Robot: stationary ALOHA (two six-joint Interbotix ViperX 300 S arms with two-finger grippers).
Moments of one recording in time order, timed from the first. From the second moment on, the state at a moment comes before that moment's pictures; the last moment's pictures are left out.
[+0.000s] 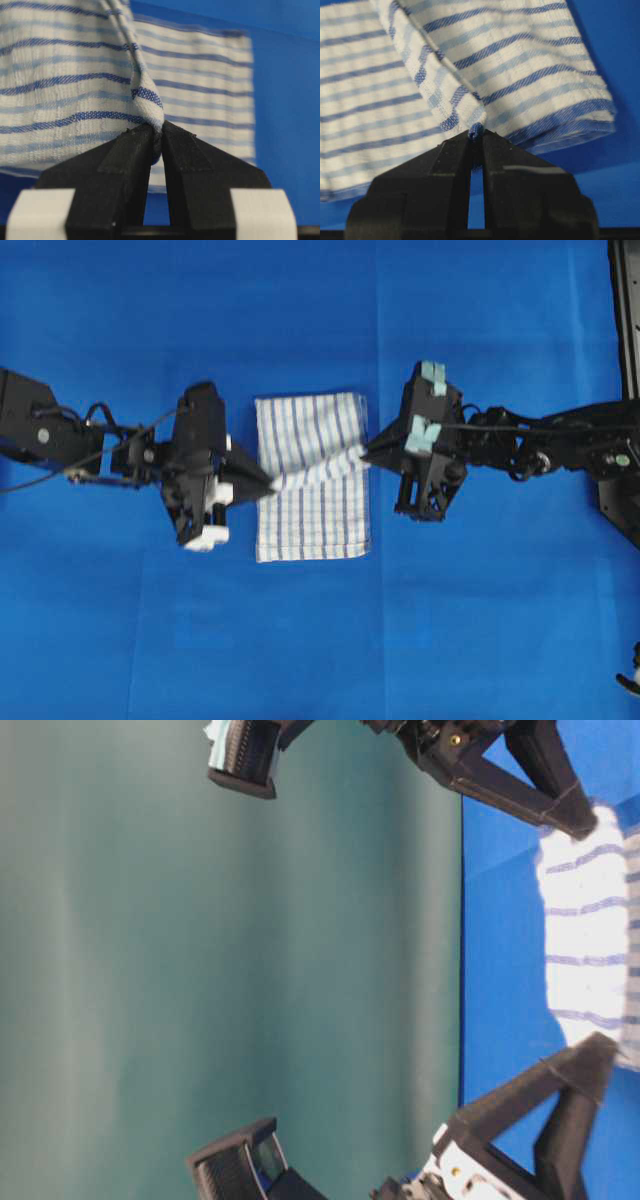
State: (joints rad) left arm -0.09 0.08 0.84 -0.06 -0.36 -0.19; right arm 0.04 -0.03 0.91 0.78 -0.24 -0.38
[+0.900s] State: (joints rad) left arm -0.19 0.08 0.83 -0.06 -0.32 -0.19; right arm 0.19 -0.03 0.89 0.86 -0.24 -0.38
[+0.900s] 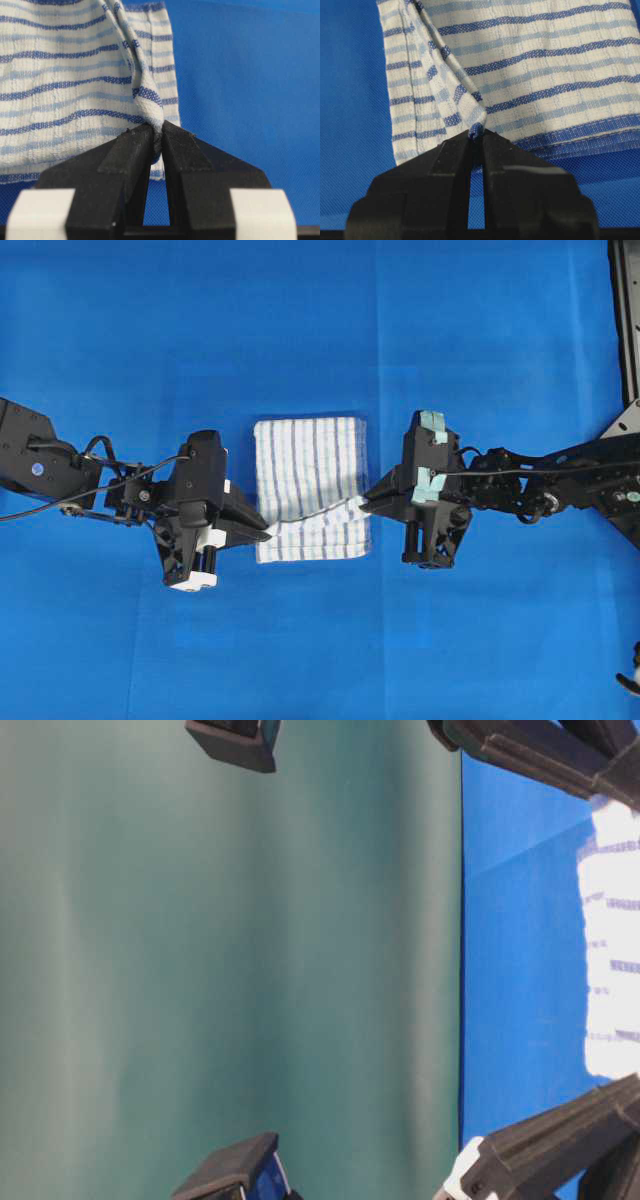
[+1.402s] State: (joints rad) left arm -0.20 0.08 0.83 -0.06 -0.31 -0.19; right arm 0.19 0.00 0.88 0.87 -0.23 -0.38
